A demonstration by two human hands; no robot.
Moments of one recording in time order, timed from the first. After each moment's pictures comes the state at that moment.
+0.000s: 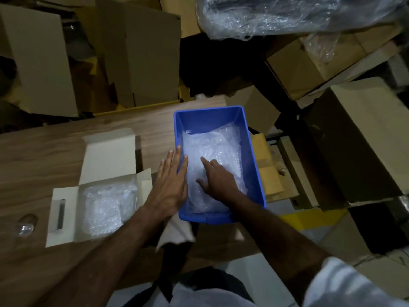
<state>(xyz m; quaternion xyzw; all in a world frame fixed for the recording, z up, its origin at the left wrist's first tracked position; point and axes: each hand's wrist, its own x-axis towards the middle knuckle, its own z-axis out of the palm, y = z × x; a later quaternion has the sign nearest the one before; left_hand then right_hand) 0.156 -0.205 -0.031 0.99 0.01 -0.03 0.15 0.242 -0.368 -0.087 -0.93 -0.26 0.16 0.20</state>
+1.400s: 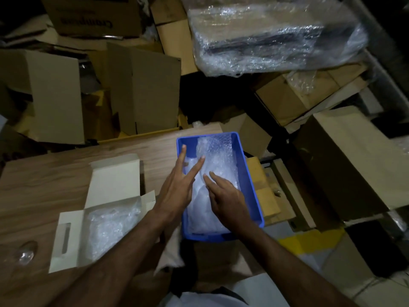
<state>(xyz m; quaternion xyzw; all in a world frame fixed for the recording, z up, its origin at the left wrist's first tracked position) 0.190 -0.211 0.014 0.96 -0.03 0.08 0.25 0.212 -0.392 -0.022 -0.91 -0.29 -0.09 0.29</state>
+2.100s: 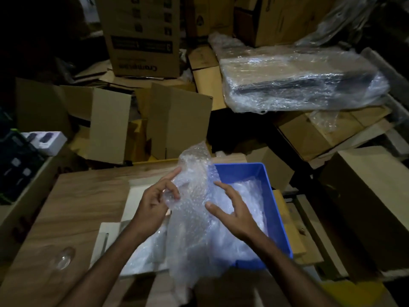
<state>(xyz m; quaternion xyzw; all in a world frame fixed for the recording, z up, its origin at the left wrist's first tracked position) 0.114 -0.117 0.109 0.78 0.02 0.14 0.61 0.195 -0.344 0.069 -0.78 -0.20 0.18 0.57</state>
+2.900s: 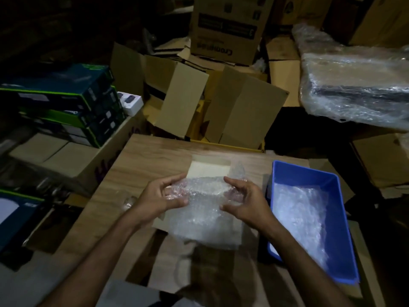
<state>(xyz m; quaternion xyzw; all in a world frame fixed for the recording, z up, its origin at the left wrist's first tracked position) -0.024 -0.004 0.107 0.69 0.25 0.07 0.68 0.144 -0.216 0.087 -0.79 -0.32 0.22 0.47</state>
